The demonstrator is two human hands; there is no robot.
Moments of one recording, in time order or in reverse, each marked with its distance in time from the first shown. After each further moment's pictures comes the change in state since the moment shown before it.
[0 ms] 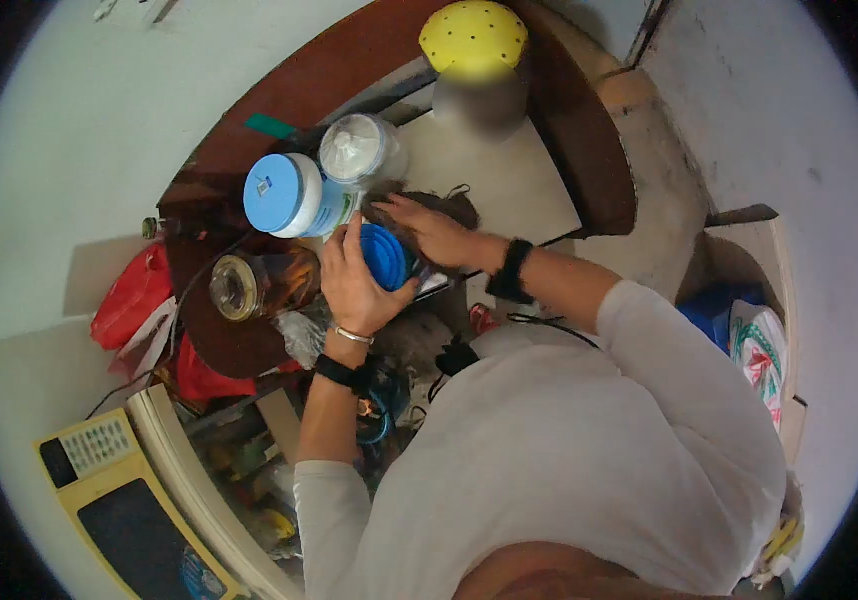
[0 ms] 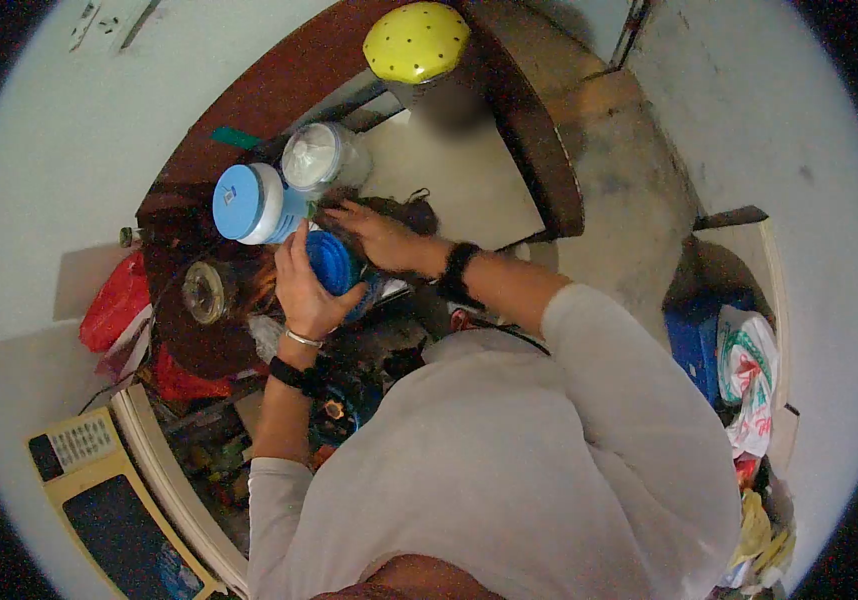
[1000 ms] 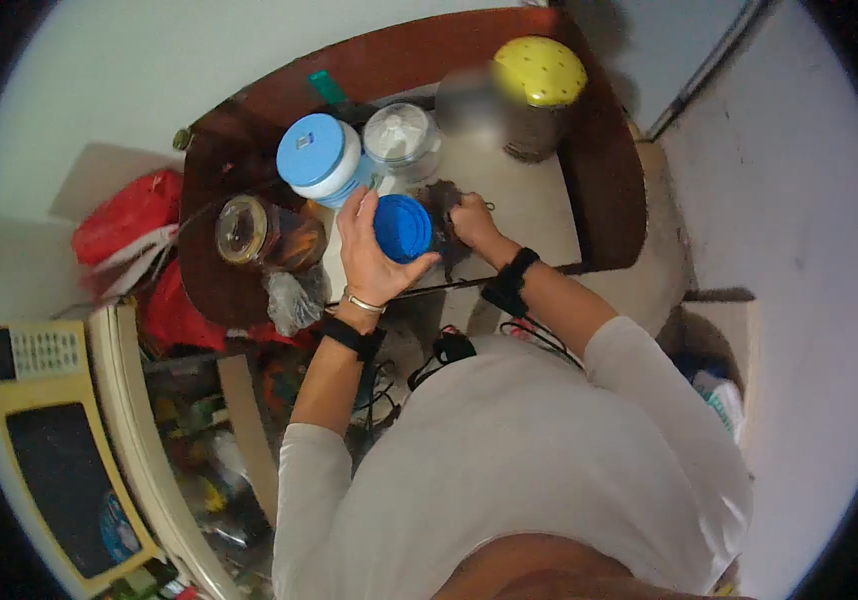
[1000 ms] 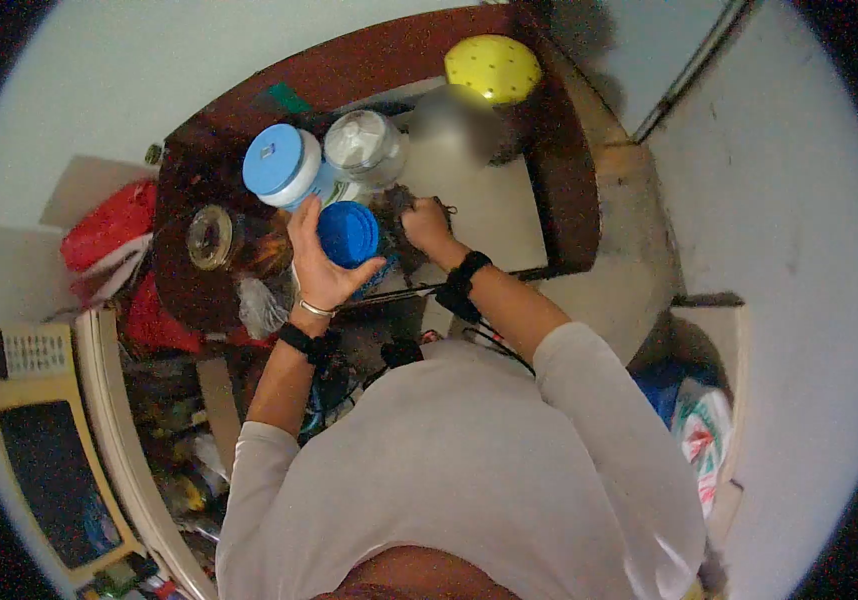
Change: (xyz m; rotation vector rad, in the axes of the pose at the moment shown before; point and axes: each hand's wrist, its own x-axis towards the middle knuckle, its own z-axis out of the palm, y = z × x) left_hand -0.012 -0.018 0.017 -0.185 0.336 0.064; right_hand 0.003 0.028 -0.012 -0.001 0.093 0.719
